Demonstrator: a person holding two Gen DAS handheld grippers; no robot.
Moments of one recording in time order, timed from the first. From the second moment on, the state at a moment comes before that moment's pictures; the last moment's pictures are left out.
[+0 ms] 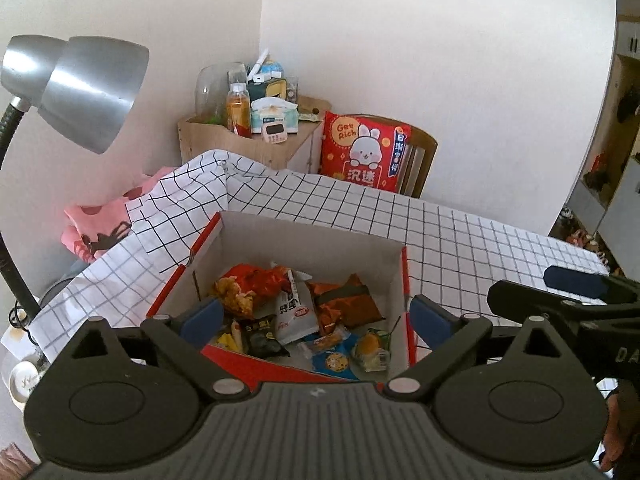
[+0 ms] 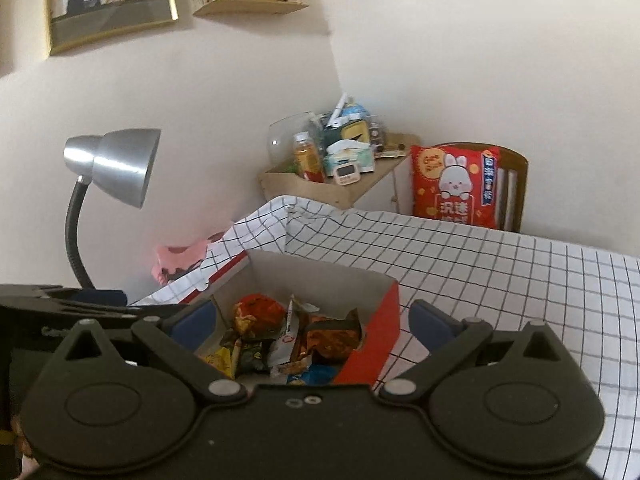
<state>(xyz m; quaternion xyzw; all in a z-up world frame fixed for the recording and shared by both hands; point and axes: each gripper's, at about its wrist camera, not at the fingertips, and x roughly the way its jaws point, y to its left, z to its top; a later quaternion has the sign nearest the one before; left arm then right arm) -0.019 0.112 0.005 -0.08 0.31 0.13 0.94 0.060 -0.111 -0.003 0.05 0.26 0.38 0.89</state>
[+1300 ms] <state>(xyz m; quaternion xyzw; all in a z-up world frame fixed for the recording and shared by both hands) -0.048 0.102 0.006 -0.09 0.29 0.13 0.94 0.026 -0.116 -0.006 0.06 0.26 0.30 0.92</state>
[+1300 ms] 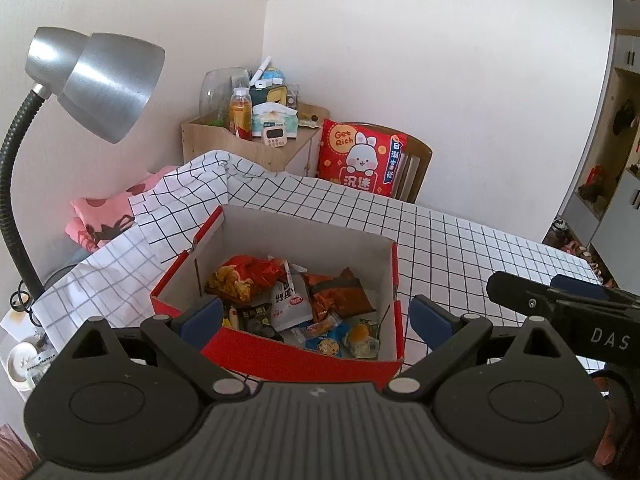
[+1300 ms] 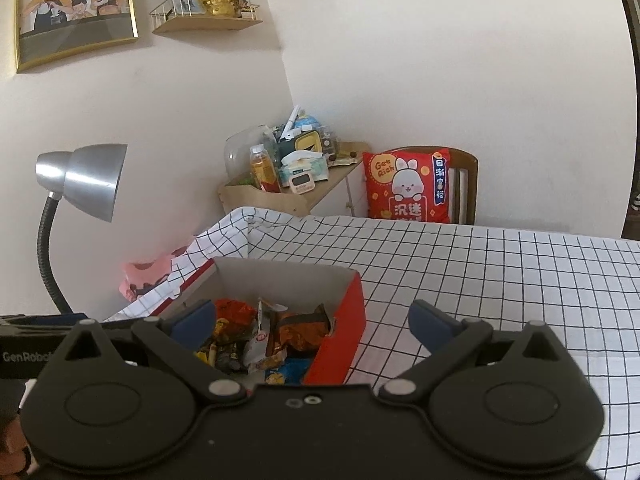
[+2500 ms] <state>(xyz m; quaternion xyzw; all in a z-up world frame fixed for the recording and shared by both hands) -0.051 0.100 -0.003 -0.10 0.33 0.14 0.93 0.025 -0.113 -0.018 0.05 0.29 0.30 0.91</state>
